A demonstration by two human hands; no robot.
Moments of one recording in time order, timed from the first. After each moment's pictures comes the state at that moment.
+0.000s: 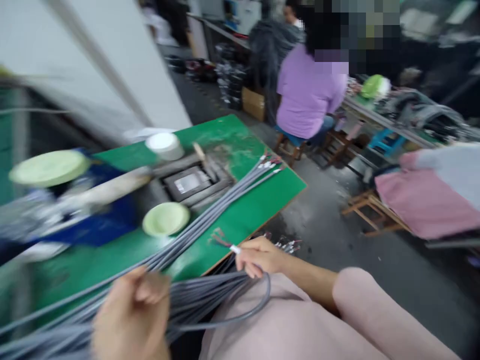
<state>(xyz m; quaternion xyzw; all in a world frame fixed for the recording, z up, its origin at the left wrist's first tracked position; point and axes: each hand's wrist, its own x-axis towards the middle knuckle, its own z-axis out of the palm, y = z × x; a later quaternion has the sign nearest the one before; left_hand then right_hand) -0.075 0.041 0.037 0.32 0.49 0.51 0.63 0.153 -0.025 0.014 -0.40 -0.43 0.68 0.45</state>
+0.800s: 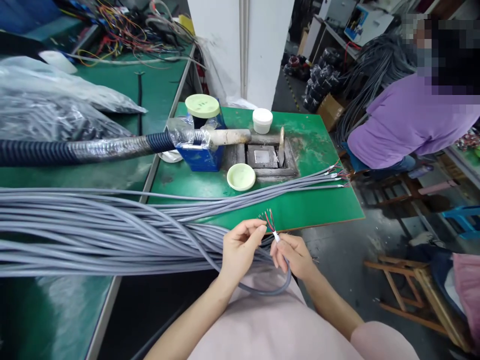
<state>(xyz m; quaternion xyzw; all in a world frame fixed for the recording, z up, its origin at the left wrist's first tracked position) -0.012 0.012 0.027 0.37 0.49 0.54 0.58 0.138 -0.016 0.012 -0.45 -0.49 0.63 0.40</state>
